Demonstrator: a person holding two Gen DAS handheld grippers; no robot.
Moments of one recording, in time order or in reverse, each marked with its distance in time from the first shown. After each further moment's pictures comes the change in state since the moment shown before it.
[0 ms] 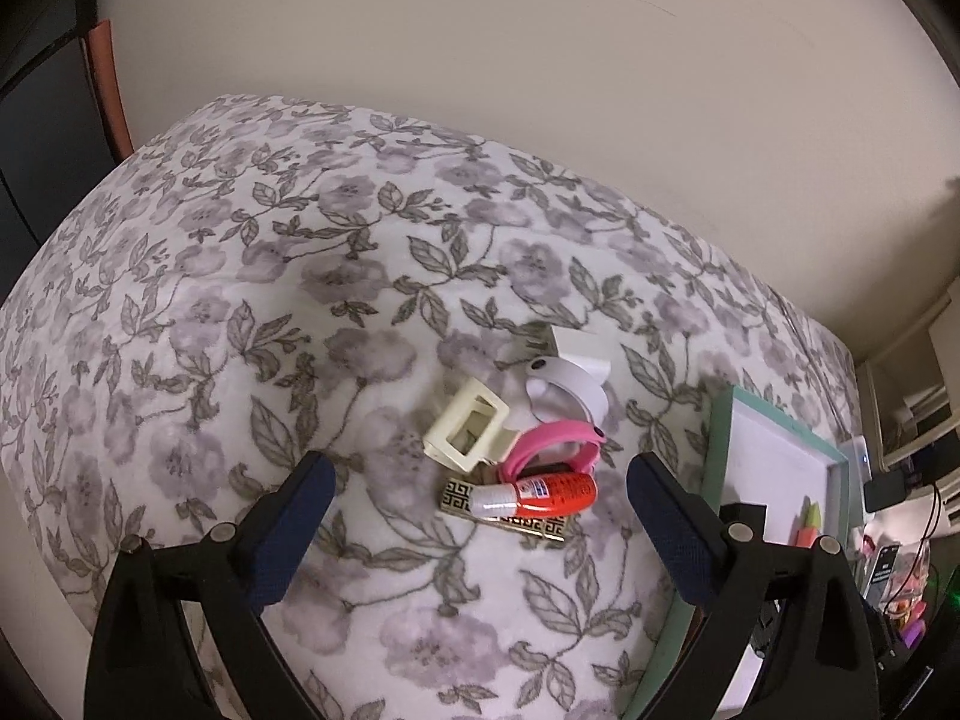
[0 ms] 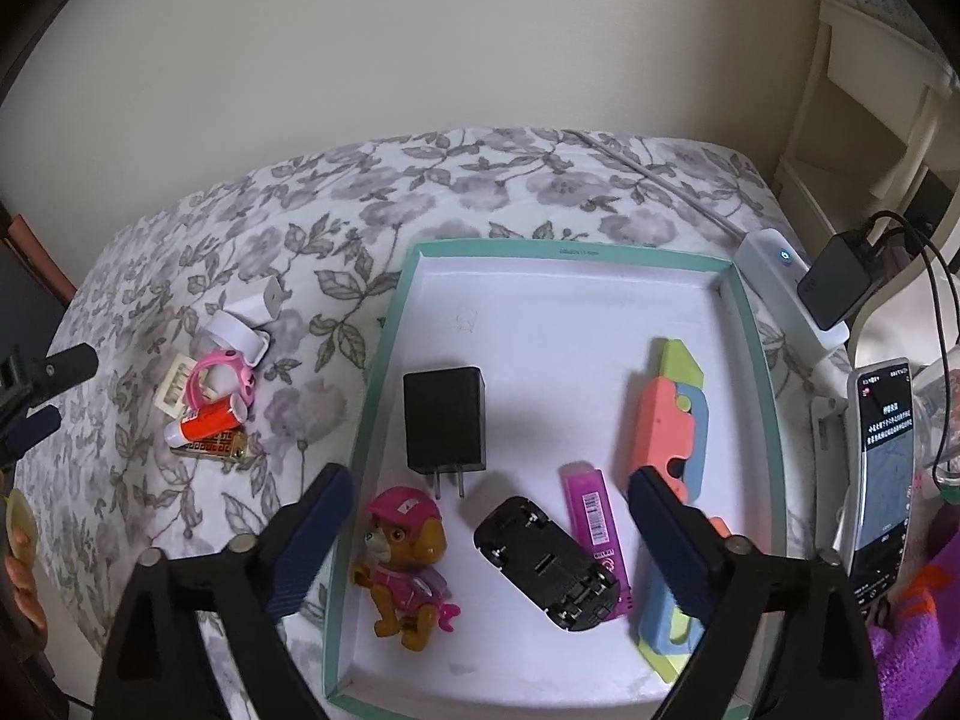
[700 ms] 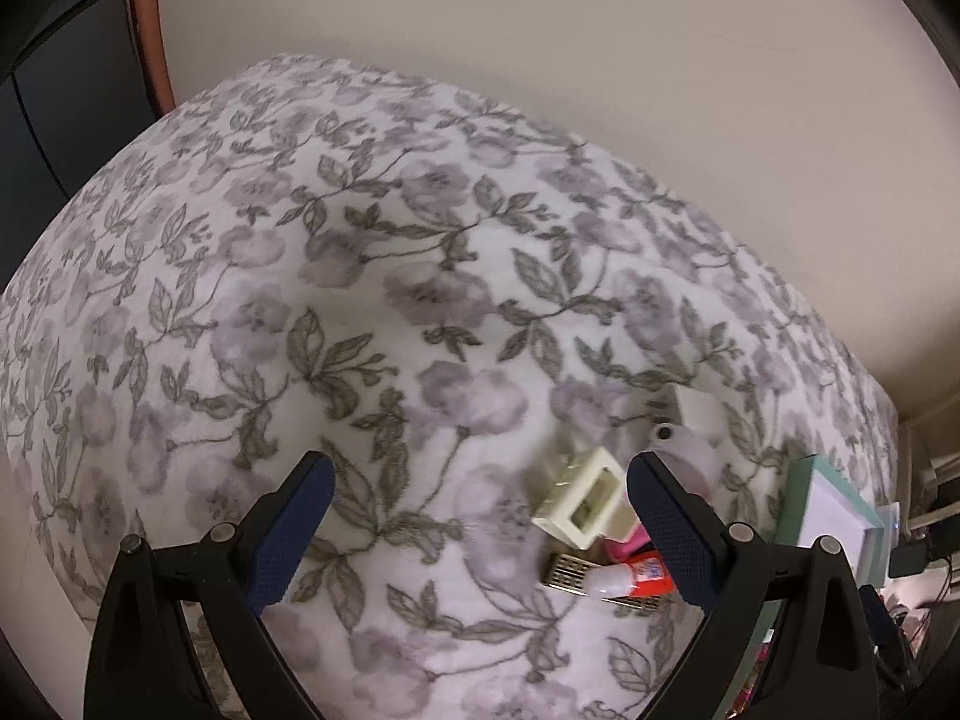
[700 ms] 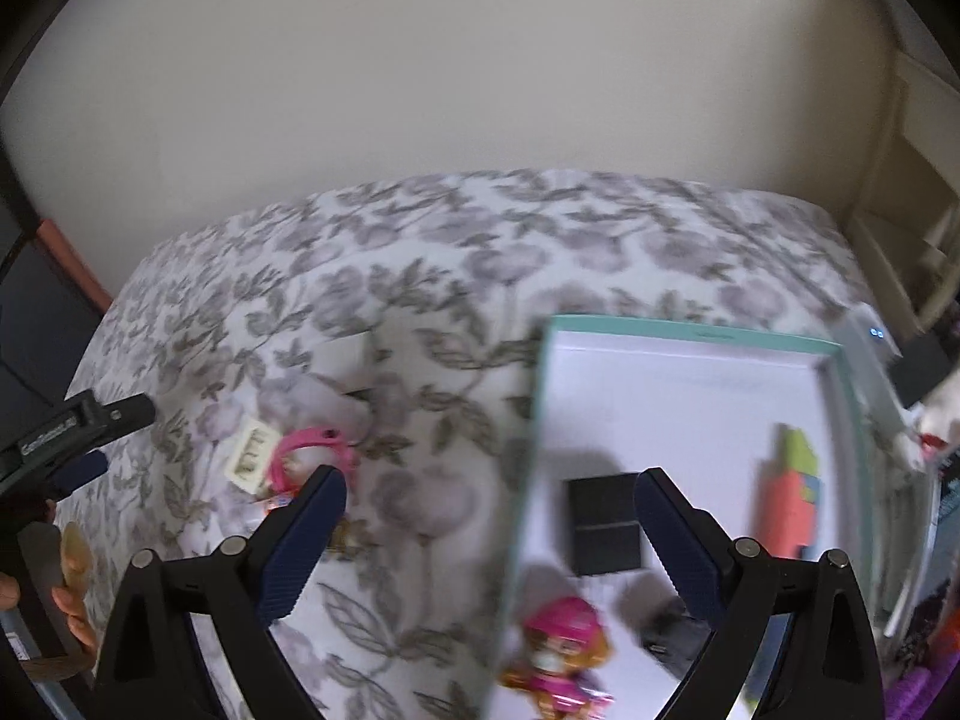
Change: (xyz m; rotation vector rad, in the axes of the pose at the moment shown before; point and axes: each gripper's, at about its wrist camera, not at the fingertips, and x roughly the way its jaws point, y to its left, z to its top) left arm 0.039 0.063 0.037 -0.107 0.063 0.086; right arm 0.025 0.088 0.037 -0.065 -0.036 0.097
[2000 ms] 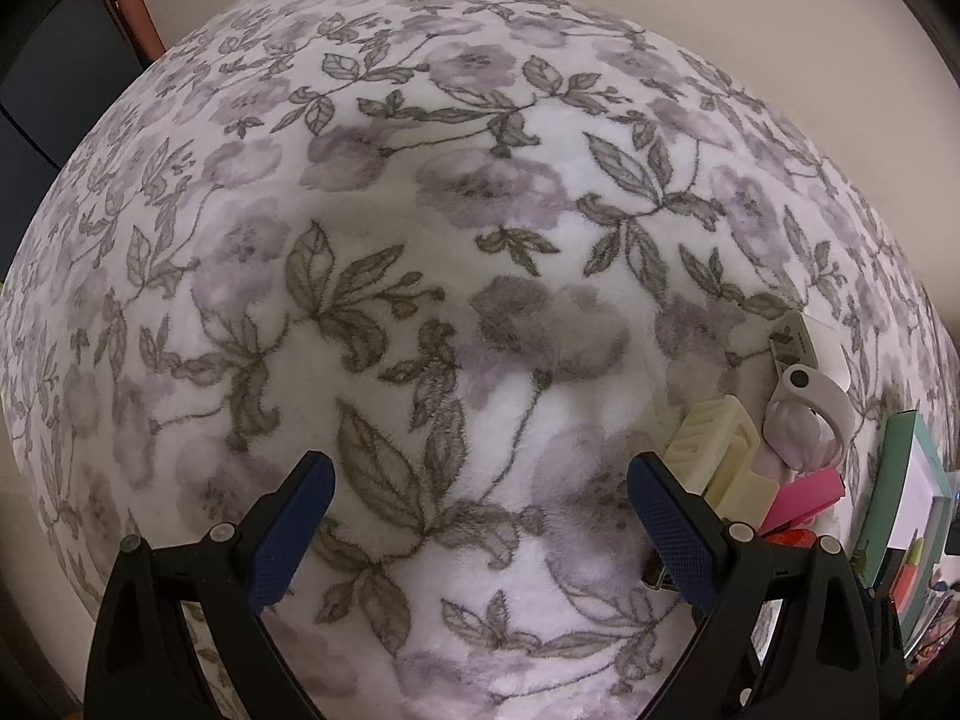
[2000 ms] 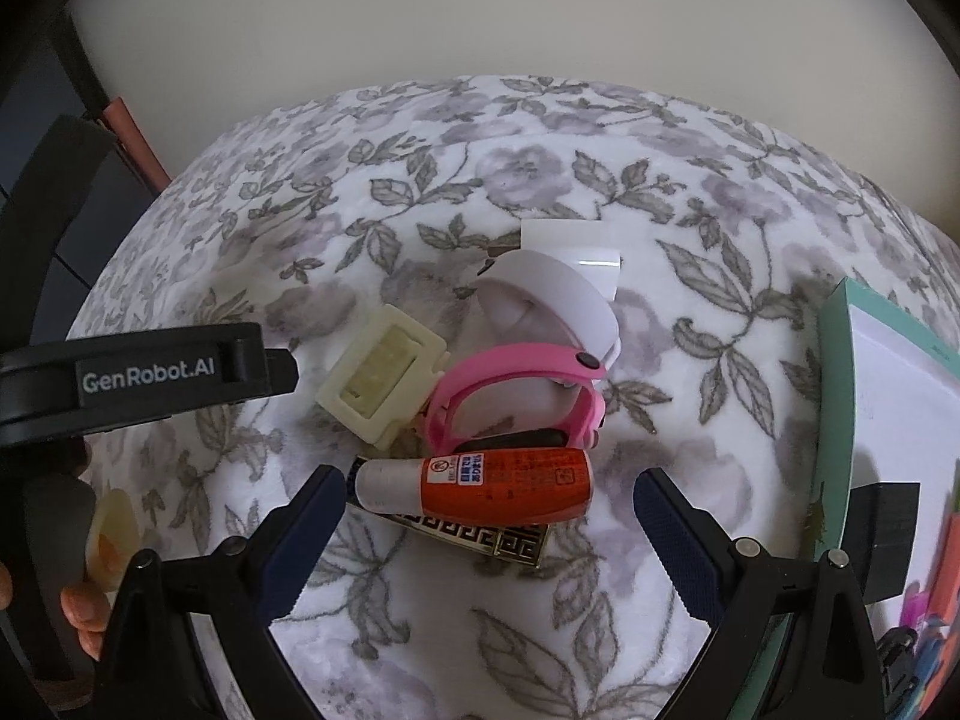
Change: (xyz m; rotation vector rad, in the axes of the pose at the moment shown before) left arm 0.063 0.017 -0.009 0.043 0.192 0.097; right arm 0.076 0.092 -0.028 -0.175 0.106 0.122
